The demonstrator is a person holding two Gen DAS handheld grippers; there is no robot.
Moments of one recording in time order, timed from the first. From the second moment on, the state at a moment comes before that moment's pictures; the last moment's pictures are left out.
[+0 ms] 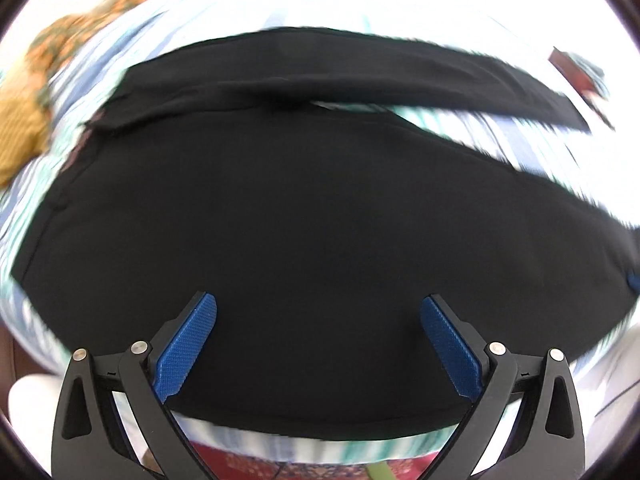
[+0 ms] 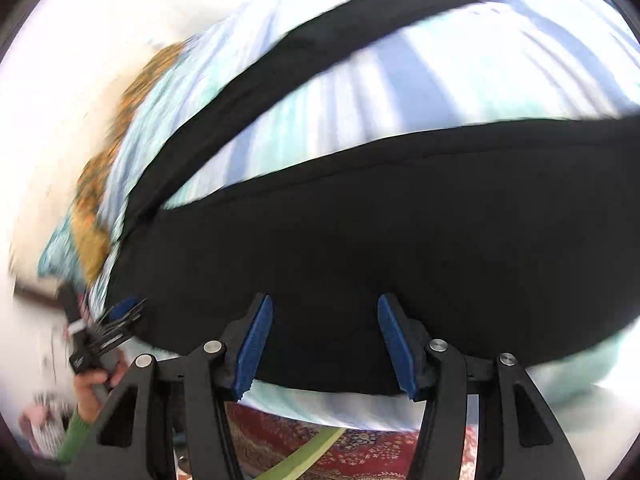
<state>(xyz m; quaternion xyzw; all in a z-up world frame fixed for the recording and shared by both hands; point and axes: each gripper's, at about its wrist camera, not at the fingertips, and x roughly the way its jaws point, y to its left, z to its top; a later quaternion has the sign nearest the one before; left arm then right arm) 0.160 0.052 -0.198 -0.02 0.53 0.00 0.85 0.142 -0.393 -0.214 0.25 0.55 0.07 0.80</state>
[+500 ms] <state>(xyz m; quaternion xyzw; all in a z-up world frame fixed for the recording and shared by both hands) 0.264 0.215 -0.239 -0.12 0.50 0.17 0.84 0.260 -0.247 -0.135 0.14 0.50 0.18 0.84</state>
